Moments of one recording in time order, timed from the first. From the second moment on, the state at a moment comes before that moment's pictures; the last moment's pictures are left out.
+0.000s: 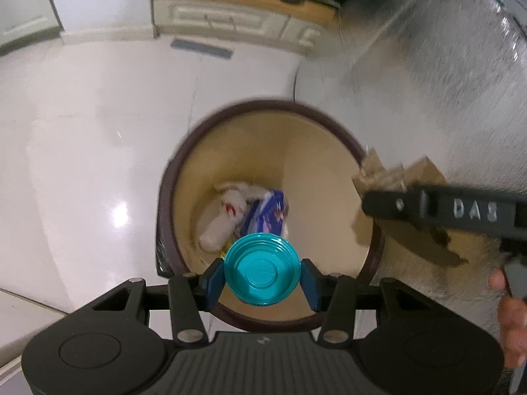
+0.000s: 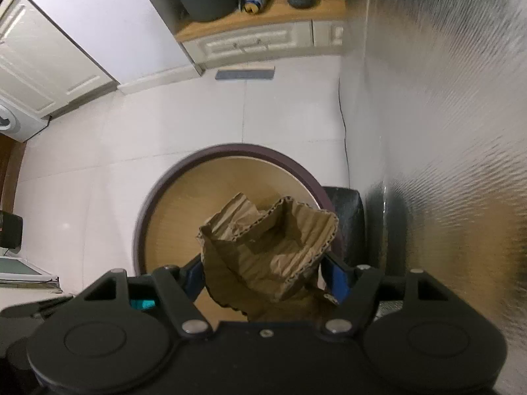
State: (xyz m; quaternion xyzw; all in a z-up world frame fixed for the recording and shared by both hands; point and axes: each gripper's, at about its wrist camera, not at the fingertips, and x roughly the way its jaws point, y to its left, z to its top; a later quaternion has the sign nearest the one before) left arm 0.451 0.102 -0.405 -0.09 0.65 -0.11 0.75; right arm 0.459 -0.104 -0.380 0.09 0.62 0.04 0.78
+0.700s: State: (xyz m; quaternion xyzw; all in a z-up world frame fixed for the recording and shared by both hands) left arm 0.448 0.092 -0.443 -0.10 0.69 -0.12 0.71; right arm 0.486 -0.096 -0.440 0.13 0.65 0.07 0.75
